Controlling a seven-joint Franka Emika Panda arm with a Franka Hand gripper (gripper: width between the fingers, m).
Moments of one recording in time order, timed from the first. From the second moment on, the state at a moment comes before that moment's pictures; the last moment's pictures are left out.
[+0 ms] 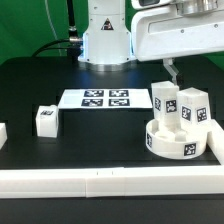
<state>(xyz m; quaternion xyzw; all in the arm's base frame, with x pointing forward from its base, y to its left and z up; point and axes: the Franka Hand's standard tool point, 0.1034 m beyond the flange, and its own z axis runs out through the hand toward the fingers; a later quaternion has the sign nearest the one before) 0.563 0.117 0.109 -0.99 0.09 -0.04 0.08</state>
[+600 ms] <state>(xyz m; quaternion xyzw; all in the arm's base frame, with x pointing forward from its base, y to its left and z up) 0.565 0.110 0.105 -0.99 -0.14 -0.04 0.06</state>
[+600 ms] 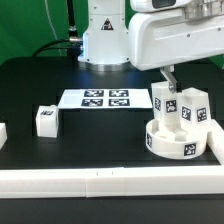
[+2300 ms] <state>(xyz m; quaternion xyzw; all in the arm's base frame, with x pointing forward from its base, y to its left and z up) 0.555 0.112 0.075 -1.00 0.05 0.00 0.06</state>
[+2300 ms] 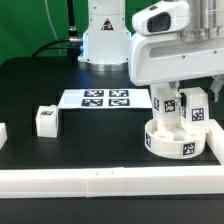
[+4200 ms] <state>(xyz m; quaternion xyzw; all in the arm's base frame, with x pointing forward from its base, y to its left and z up) 0.559 0.105 0.073 -0.58 0.80 0.04 0.13</state>
